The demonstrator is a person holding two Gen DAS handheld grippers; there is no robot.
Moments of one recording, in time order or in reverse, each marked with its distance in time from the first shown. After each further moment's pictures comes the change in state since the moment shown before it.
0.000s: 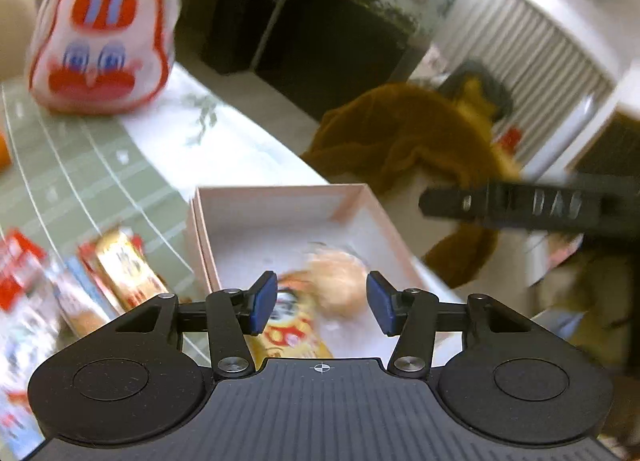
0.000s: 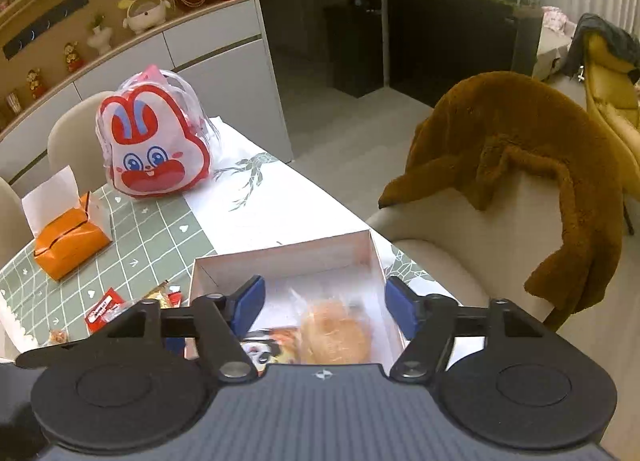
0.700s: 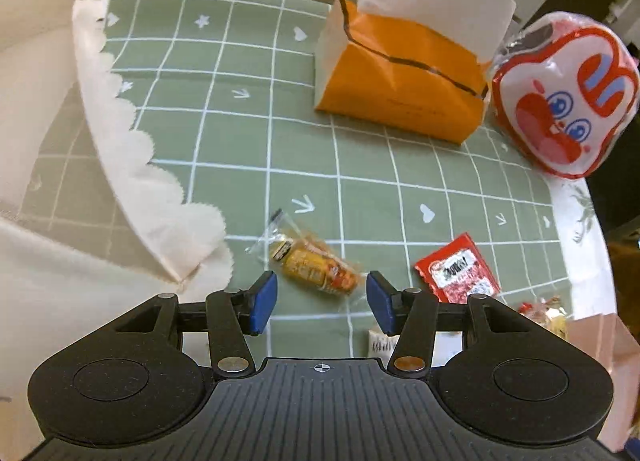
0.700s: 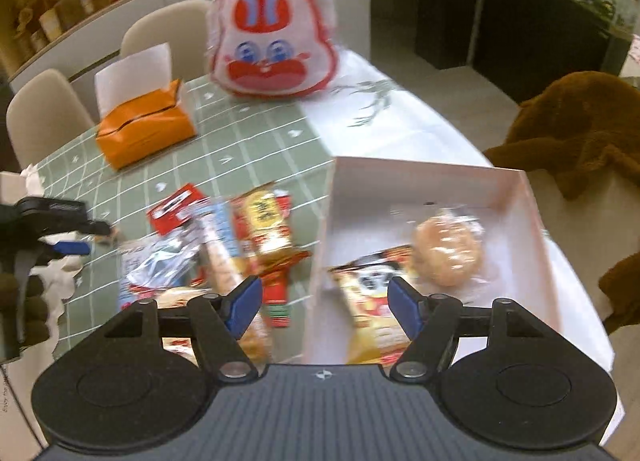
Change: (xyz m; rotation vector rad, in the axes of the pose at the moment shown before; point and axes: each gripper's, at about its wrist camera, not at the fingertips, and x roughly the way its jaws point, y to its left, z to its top) left arm -0.092 0.239 -0.021 -0.584 -0.057 0.629; right arm 0.023 0.113 -0.056 -0.234 0.141 0.145
